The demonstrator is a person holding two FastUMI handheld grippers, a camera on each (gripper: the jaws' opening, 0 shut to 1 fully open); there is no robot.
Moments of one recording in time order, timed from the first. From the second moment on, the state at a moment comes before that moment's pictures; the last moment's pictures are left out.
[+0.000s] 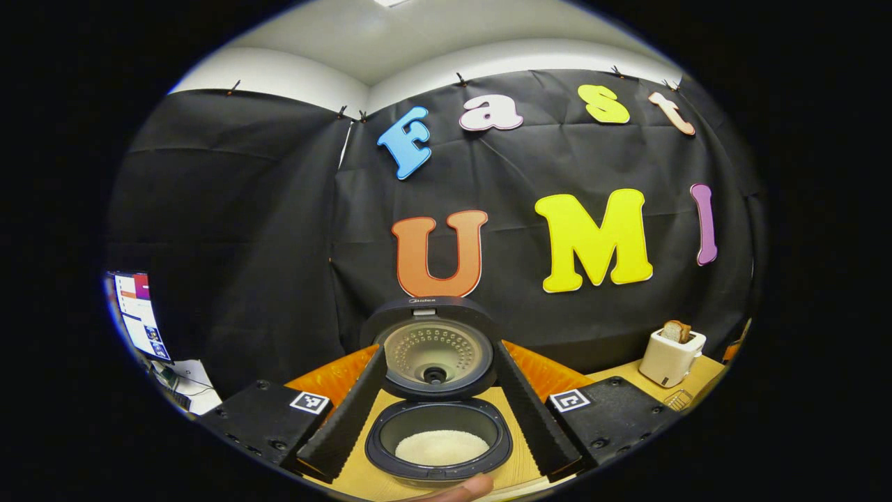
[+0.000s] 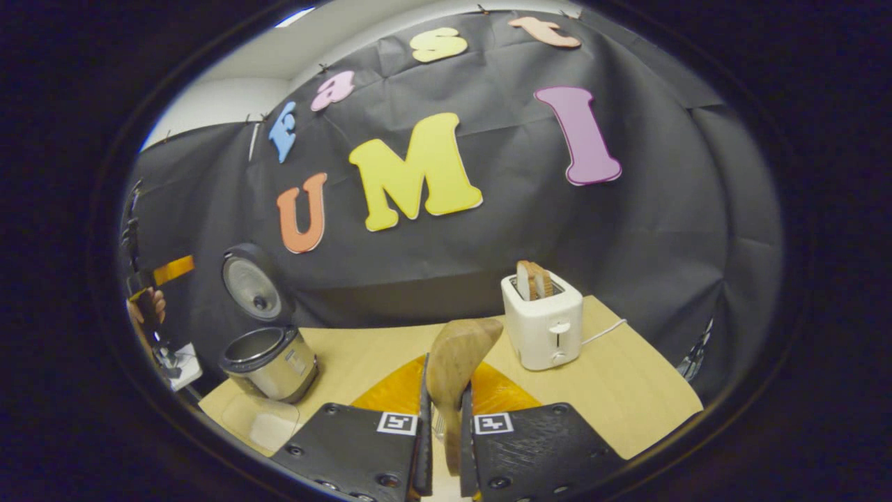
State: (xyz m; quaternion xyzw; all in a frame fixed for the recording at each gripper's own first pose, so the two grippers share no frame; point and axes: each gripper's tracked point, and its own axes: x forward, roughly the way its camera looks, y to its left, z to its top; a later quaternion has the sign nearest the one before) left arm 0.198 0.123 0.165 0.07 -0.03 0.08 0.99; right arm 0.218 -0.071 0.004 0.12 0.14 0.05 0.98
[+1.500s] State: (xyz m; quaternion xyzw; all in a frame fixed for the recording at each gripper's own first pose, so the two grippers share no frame) left arm 0.275 0.162 0.202 0.07 -0.02 0.09 0.99; right arm 0.218 -0.112 0.005 0.08 0.13 -0.03 0.99
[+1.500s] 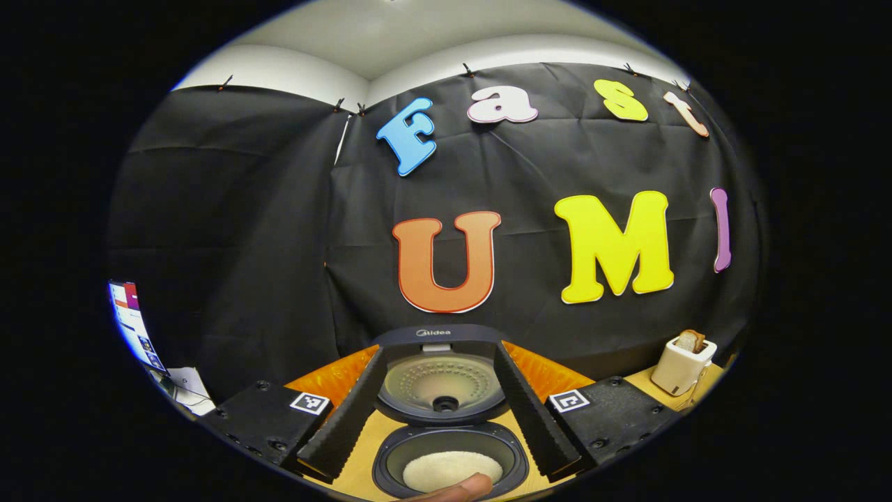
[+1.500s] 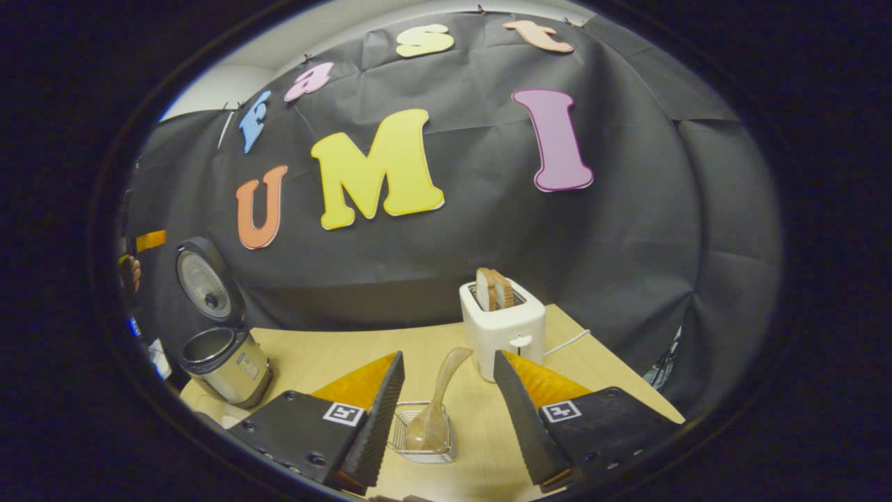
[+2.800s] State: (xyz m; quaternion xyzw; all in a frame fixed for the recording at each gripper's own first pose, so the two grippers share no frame) left arm 0.418 0.205 0.195 0.01 0.01 0.06 1.00; right arm 0.177 -0.018 -0.002 -0.02 0.09 0.08 0.99
